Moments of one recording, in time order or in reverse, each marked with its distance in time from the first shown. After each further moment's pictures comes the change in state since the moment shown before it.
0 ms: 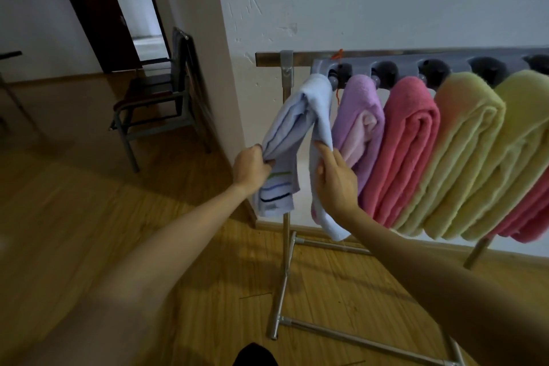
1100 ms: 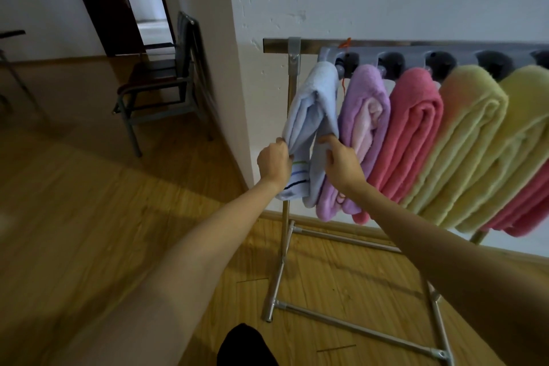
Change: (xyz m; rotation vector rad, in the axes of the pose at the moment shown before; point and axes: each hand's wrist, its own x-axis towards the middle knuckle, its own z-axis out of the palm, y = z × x) left_hand -0.024 0.046 0.027 0.130 0.042 -0.032; right_hand 0.015 0.019 -0.012 0.087 -0.280 0.062
